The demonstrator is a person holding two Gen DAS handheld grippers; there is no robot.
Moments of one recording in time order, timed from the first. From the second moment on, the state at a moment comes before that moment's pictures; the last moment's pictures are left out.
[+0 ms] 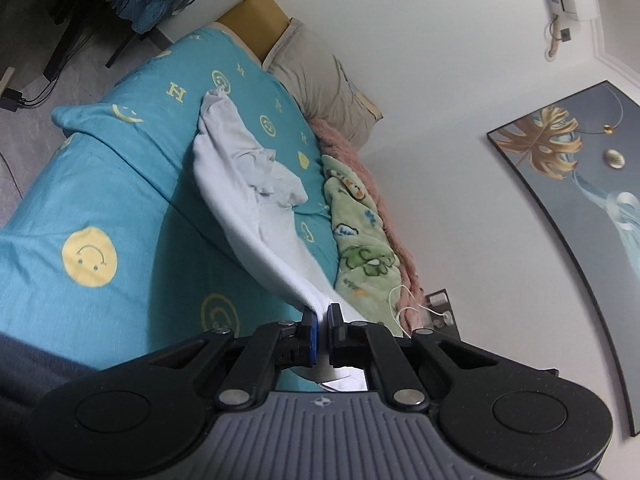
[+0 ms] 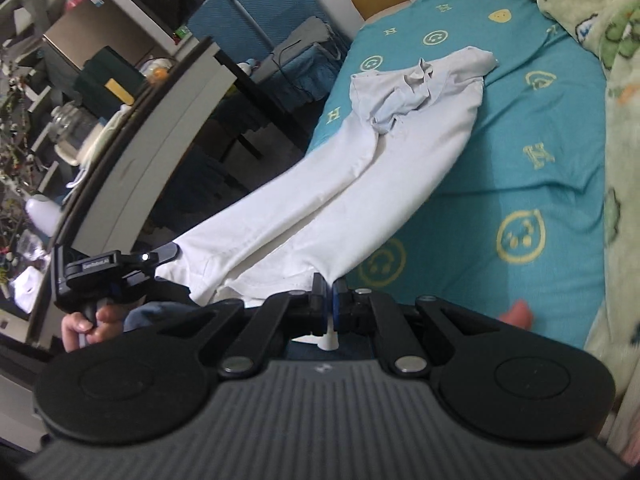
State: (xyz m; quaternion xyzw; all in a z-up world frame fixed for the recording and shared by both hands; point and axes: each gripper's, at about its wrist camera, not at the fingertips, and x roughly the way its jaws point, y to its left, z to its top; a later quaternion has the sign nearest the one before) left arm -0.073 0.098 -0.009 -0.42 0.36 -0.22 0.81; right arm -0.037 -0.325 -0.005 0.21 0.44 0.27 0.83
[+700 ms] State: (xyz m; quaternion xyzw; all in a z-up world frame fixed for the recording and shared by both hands) left arm 0.150 0.071 -0.040 -0.30 0.37 -0.15 0.86; right arm 0.152 -0.324 -0.063 0.28 0.44 0.13 0.84
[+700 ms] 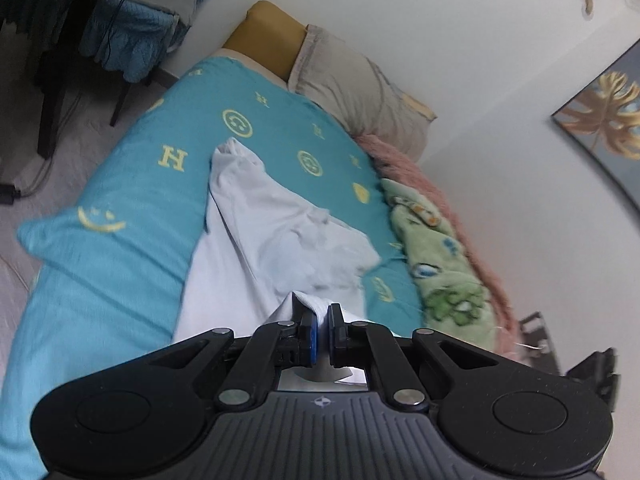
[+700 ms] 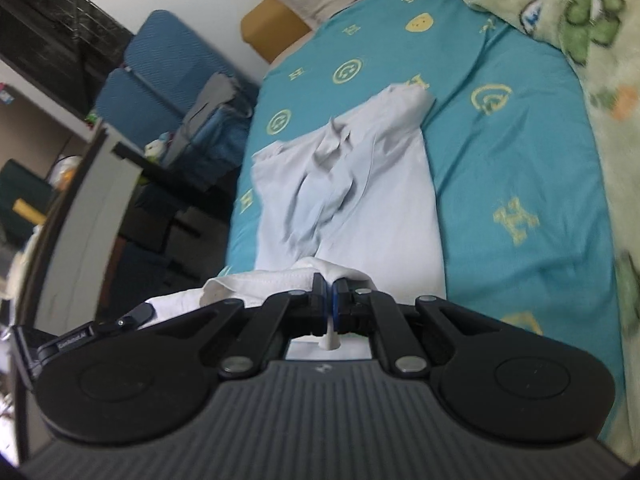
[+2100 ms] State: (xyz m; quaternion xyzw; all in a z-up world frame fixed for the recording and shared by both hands) left arm 0.057 -0.020 0.018 0.01 0.25 -0.10 0.96; right arm 0.061 -0.238 -0.015 0.10 0.32 0.06 0.94
